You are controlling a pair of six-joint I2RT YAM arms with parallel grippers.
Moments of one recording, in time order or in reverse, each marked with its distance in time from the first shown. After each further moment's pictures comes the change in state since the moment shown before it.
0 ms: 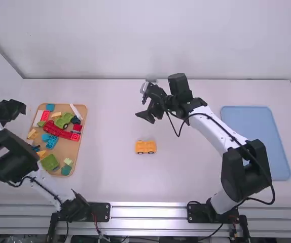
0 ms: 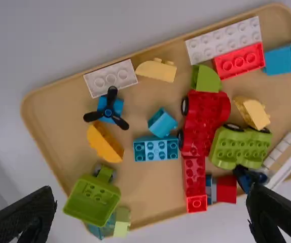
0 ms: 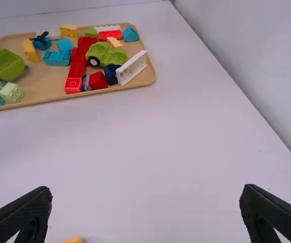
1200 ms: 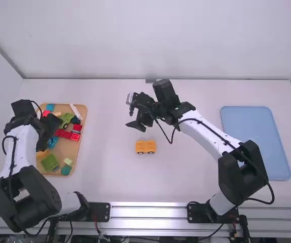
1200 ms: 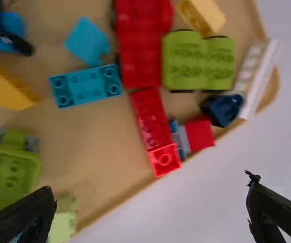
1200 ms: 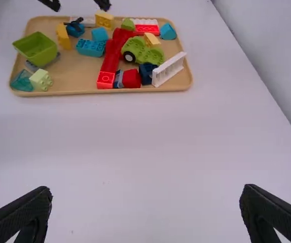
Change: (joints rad) left arm -0.212 -0.604 -0.974 0.611 0.053 -0.109; right arm 0.128 0.000 -0.001 -0.027 0.051 -0.068
